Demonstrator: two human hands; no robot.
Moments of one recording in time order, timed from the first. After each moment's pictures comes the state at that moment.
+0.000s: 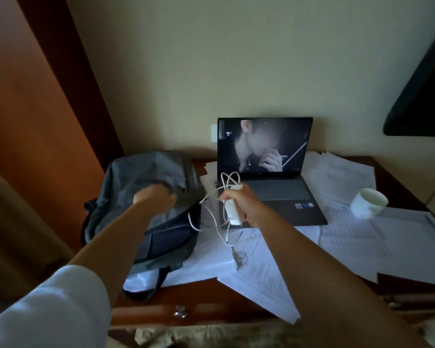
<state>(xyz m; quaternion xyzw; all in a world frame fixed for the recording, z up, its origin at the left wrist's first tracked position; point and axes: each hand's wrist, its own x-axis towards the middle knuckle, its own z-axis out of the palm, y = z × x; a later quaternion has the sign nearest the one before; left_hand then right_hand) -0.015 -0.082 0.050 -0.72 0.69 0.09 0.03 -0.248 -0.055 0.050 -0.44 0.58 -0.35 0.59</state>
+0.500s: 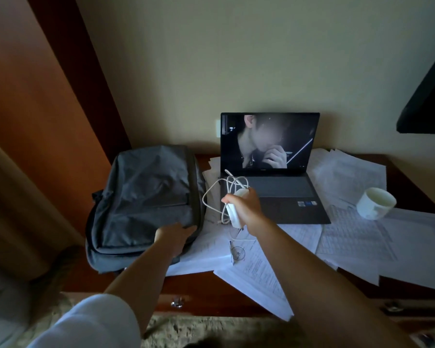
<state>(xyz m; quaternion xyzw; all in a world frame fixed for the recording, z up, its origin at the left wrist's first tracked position) -0.060 -0.016 -0.032 -0.69 0.69 0.13 0.17 -0.256 -0.047 0.021 -0.40 0.67 -0.38 0.50</state>
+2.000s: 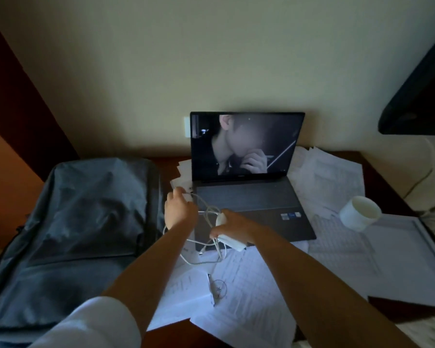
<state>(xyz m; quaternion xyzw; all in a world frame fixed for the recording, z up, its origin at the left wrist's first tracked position) -0.153 -0.163 -0.027 -0.75 0.53 0.27 -0.29 -0.304 -0.126 -0.006 -0.62 0.63 -0.05 0.47</state>
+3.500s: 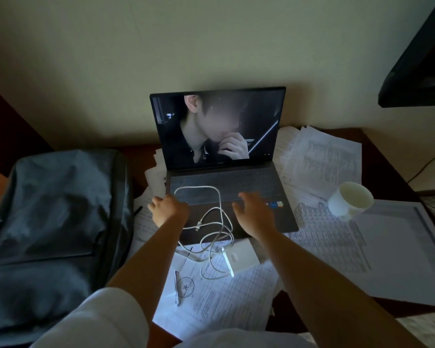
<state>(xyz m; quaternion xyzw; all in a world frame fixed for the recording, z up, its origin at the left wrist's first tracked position) -0.225 -0.179 -0.066 -0.84 0.49 0.22 -0.06 -0.422 -0.140 -0.072 -0.65 0.71 -0.15 0.22</state>
